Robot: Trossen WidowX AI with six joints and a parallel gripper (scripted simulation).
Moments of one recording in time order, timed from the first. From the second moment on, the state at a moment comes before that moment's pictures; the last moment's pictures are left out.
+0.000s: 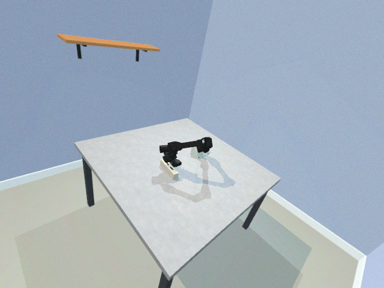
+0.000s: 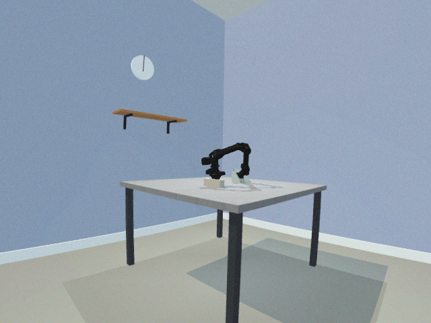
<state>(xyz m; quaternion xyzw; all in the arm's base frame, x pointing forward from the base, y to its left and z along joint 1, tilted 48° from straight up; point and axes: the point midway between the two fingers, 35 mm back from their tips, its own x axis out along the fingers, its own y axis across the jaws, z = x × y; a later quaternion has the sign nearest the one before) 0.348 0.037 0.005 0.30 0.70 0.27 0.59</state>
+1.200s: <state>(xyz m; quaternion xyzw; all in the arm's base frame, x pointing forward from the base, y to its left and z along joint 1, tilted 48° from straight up) 0.347 0.036 0.005 0.30 0.69 0.27 0.59</state>
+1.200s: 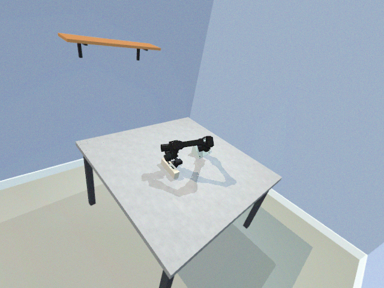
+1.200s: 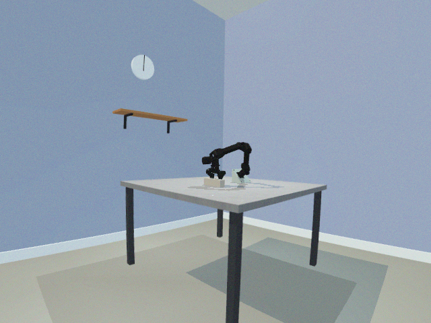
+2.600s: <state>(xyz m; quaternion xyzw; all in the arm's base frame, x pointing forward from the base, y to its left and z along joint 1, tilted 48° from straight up) 0.336 0.036 0.006 0.30 0.69 0.27 0.60</state>
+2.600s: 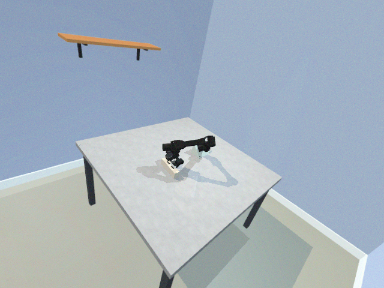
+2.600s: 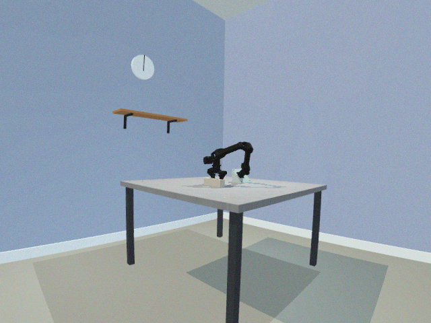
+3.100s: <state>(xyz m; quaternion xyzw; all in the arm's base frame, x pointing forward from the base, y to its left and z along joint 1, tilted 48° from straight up) 0.322 0.037 0.008 0.30 0.69 0.27 0.60</state>
